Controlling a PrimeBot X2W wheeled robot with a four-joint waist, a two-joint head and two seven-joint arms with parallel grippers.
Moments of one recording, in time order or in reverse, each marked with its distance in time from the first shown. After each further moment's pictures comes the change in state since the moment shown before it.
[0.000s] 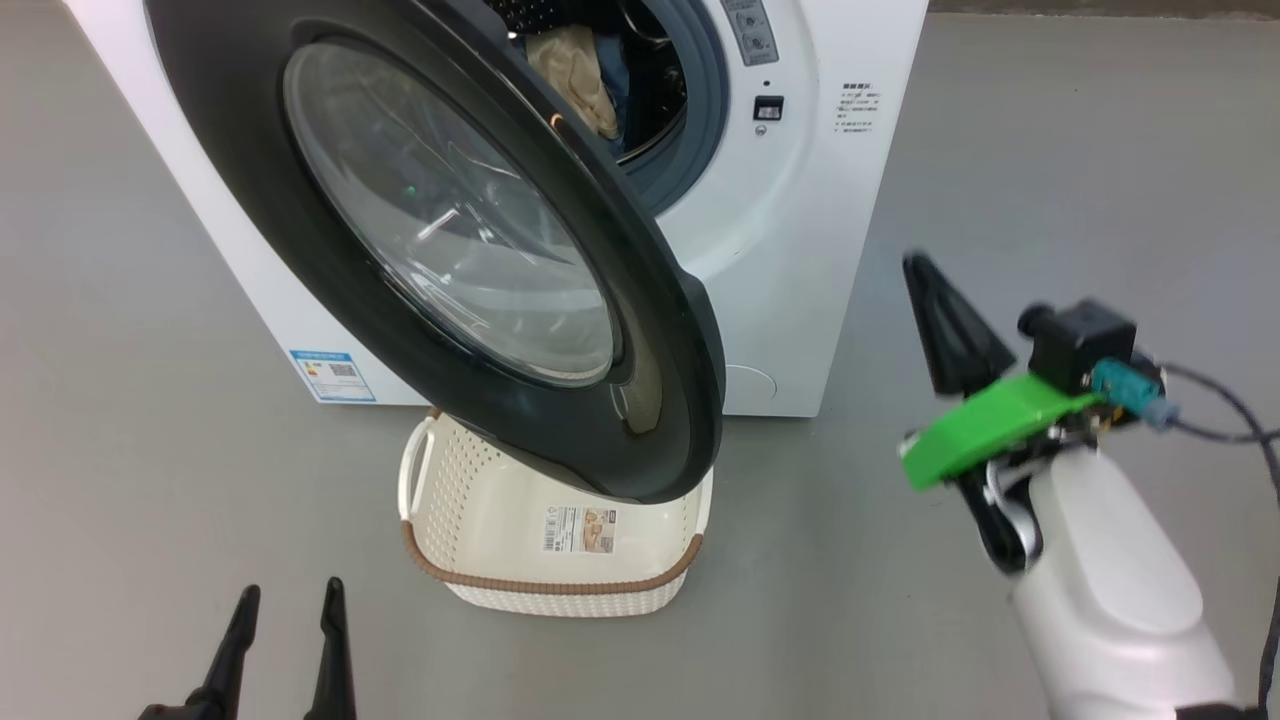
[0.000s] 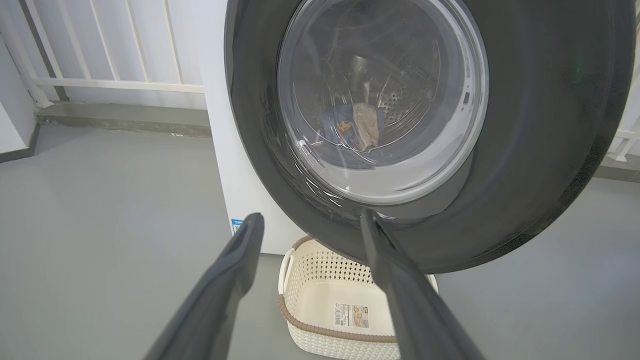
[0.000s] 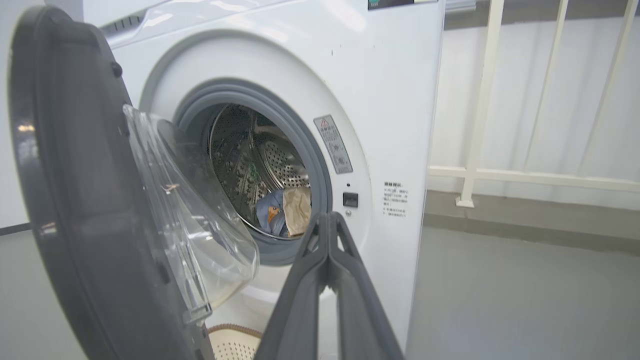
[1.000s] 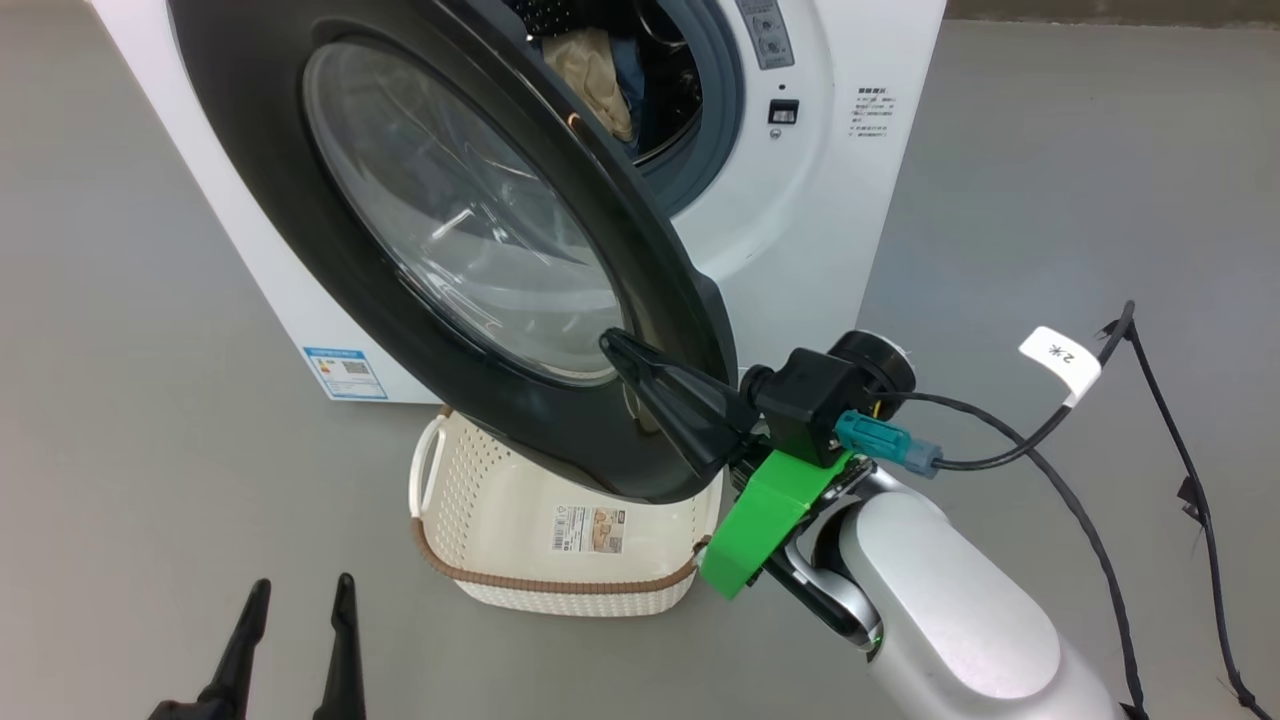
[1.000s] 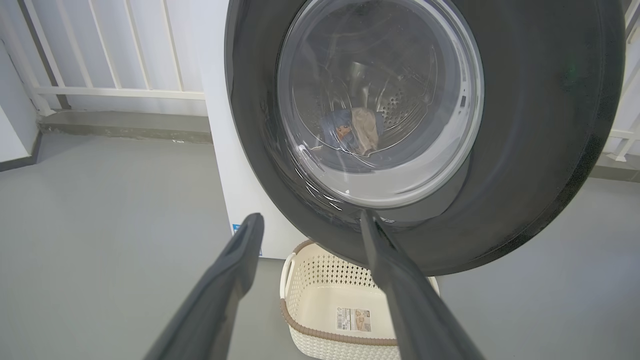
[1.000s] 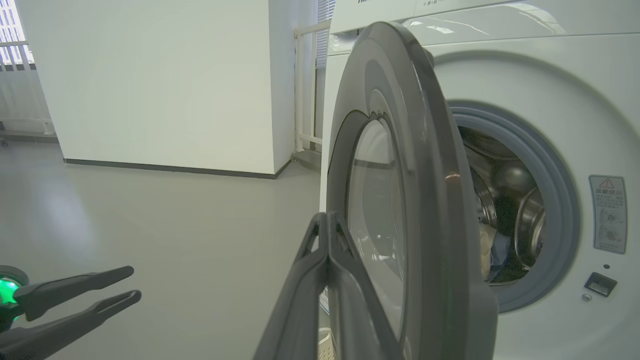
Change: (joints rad) left arm -0.012 0.004 -0.020 0.010 0.009 0.001 -0.016; right arm -0.029 0.013 0.499 -0.278 0.136 0.000 0.151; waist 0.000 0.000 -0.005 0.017
